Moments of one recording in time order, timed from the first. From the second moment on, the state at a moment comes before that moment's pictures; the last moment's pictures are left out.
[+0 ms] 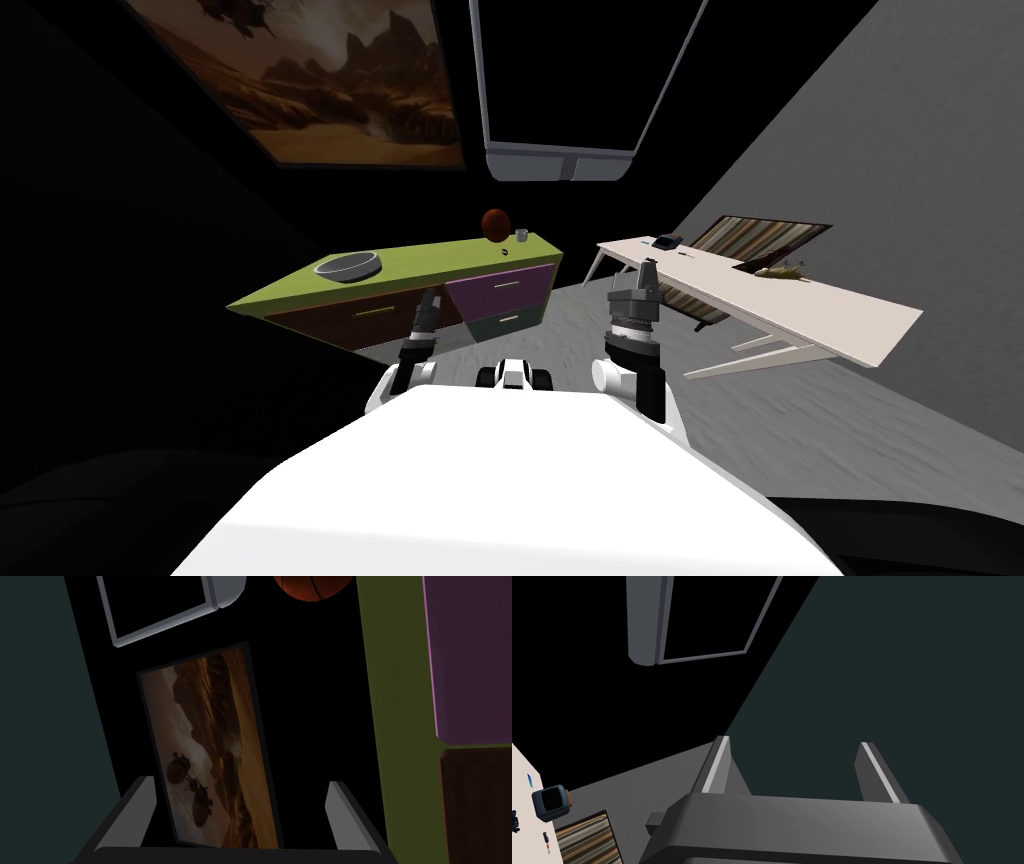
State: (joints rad) left arm 0.45 0.17 0.10 -1.93 -0.10 -0.53 -0.02; right arm 0.49 -0.01 -0.05 -2.35 0.02 -0.41 0.01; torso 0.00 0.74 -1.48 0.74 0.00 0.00
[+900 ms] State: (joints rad) left arm 0.39 0.16 0.13 -1.71 -0.09 -0.56 -0.04; right arm 0.49 -0.01 -0.05 -2.35 0.02 -0.41 0.01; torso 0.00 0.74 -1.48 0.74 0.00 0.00
